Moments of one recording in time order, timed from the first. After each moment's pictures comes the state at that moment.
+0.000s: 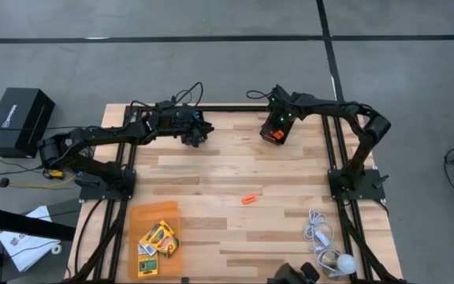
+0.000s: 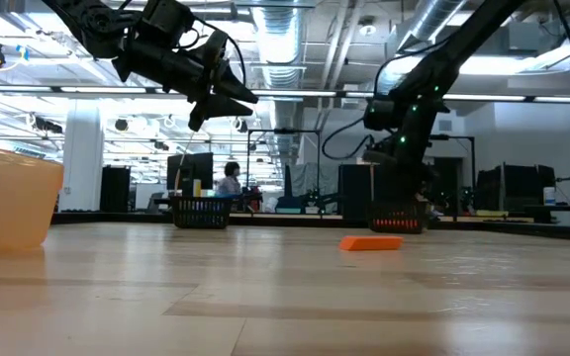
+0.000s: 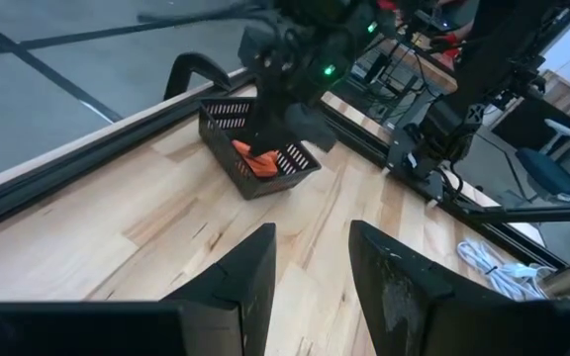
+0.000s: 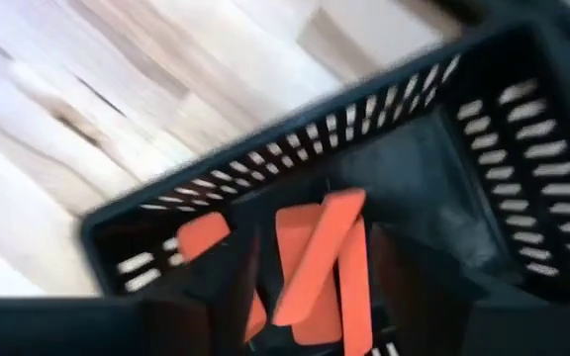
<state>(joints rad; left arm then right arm) 0.51 1.30 0.71 0.27 0.23 -0.37 -0.75 1.75 1.09 -0.57 -0.06 0.16</state>
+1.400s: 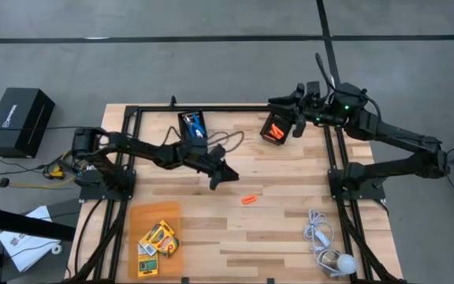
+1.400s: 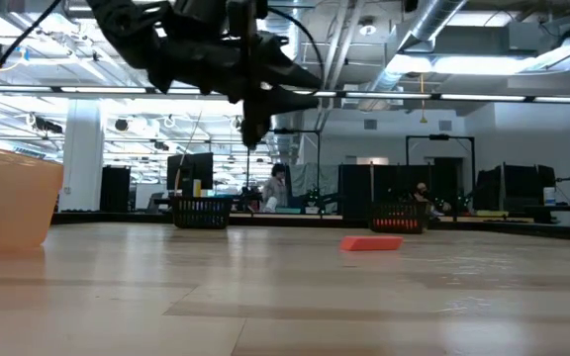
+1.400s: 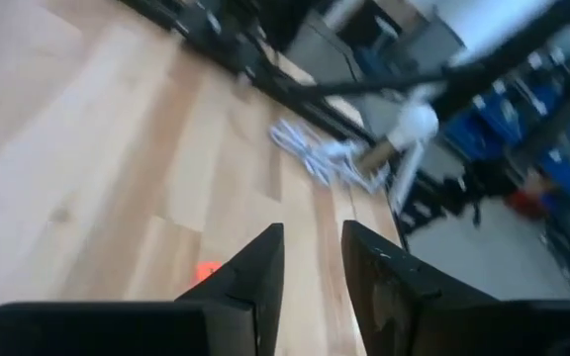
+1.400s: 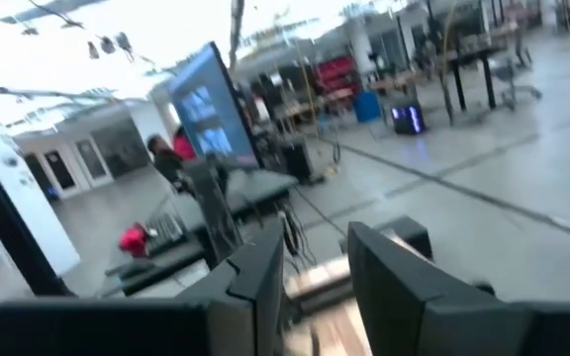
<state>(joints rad) 0.09 1.65 0.82 0.51 0.33 -0.56 -0.33 1.02 1.09 0.01 -0.14 0.33</state>
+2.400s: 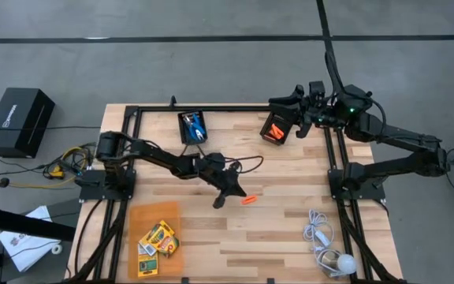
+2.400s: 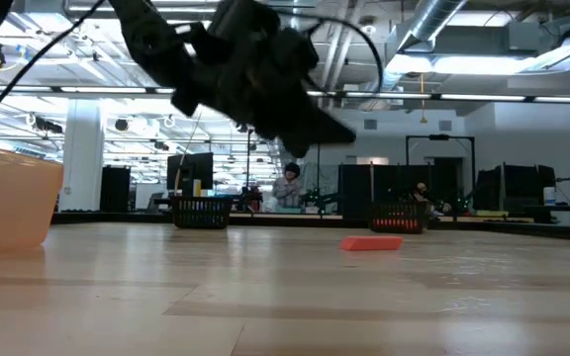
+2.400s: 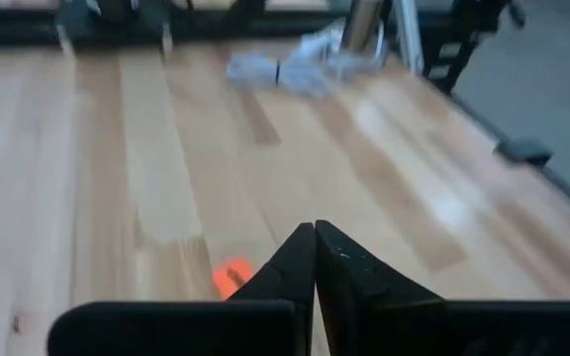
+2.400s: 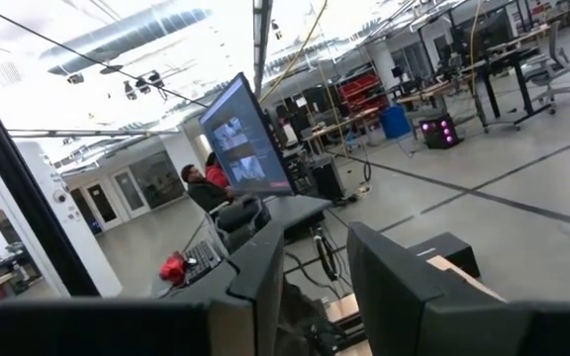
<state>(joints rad) 0.00 1.89 0.95 0.50 0.37 0.06 -0.28 1.01 1.09 0.11 -0.13 0.43</state>
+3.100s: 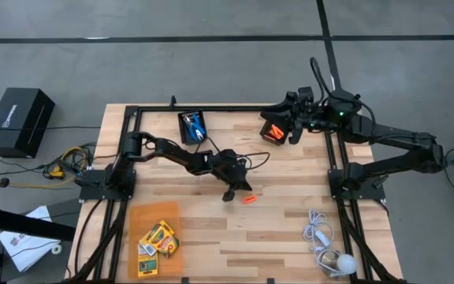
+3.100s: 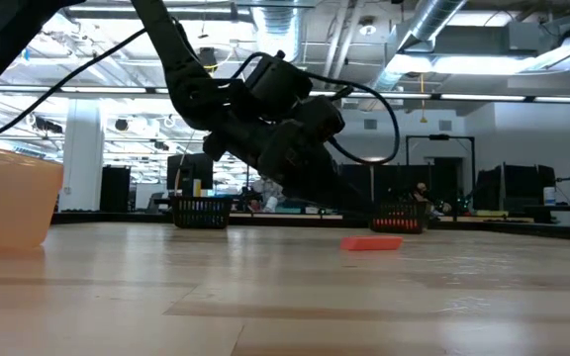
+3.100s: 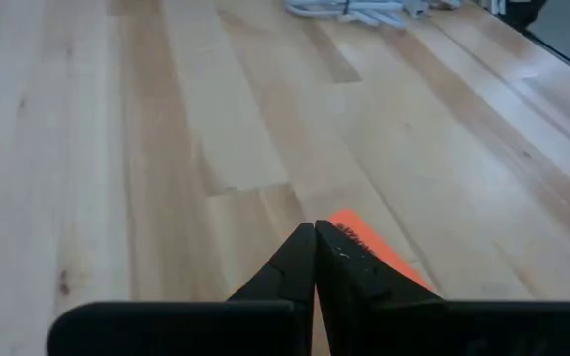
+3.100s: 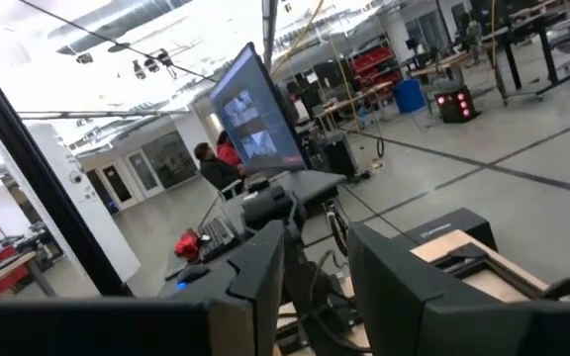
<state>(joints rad) 0.09 2.12 1.09 0.49 0.42 0.12 -0.23 1.07 1.09 0.11 -0.13 0.44</state>
